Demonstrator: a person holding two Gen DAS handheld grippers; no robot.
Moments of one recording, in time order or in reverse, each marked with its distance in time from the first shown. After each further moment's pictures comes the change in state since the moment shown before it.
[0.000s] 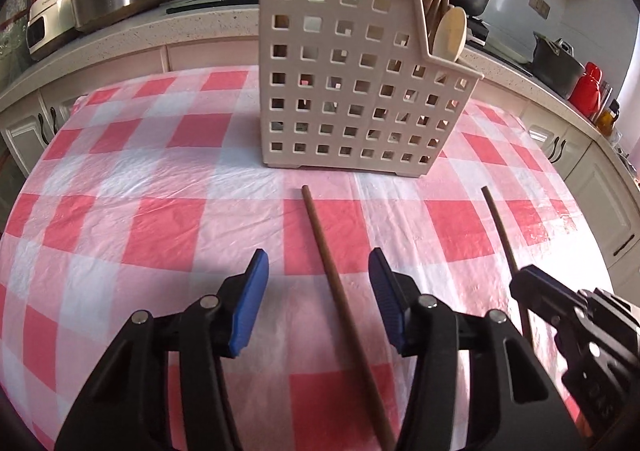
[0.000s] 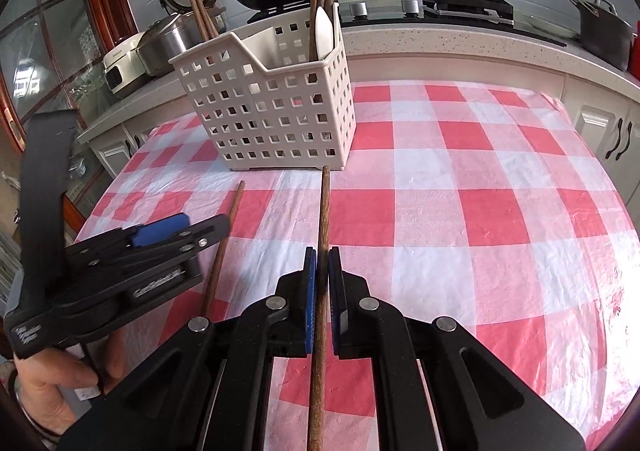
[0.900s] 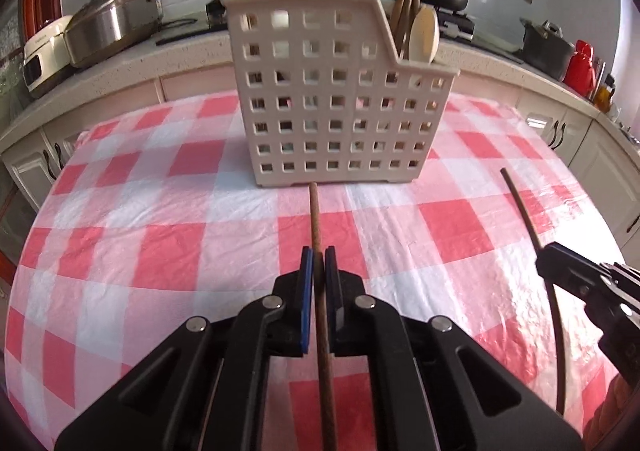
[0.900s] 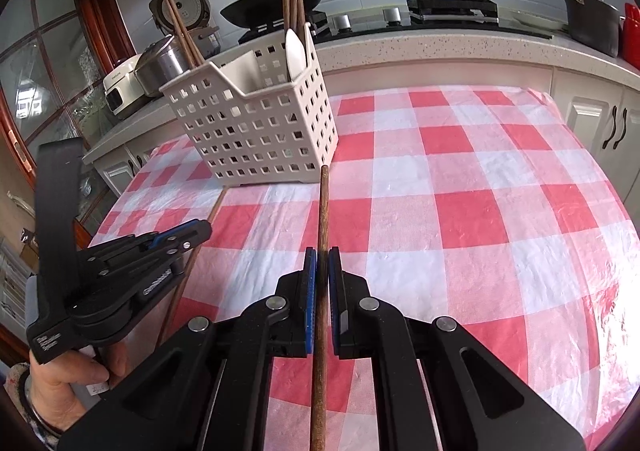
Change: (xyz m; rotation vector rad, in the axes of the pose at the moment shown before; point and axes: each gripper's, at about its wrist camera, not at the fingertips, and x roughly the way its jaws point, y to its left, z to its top) left arm -0.016 -0.011 -0.001 0.096 -0.074 0.023; right arm -0.017 -0.017 0.001 0.052 -0.058 0.024
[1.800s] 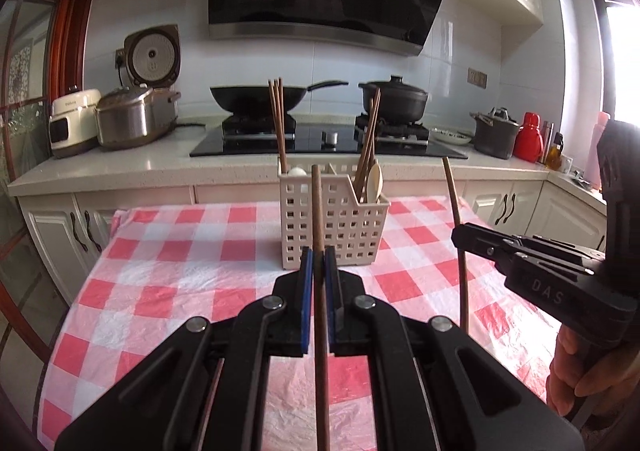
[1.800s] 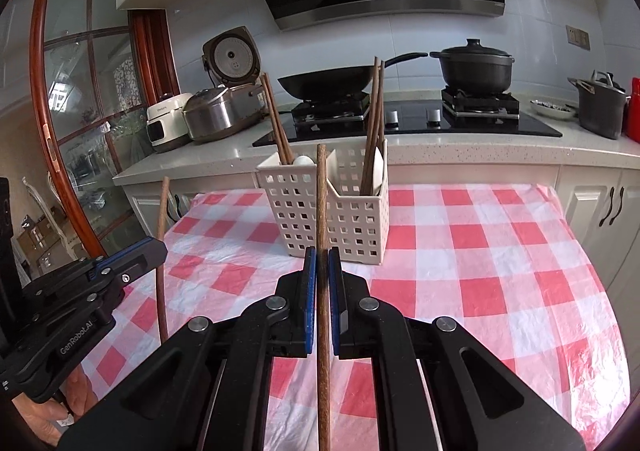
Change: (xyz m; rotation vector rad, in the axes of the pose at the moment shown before) left arm -0.171 0.021 -0.020 0.023 -0.380 -0.064; right arm -0.079 0.070 0.019 -0.134 -0.233 0.029
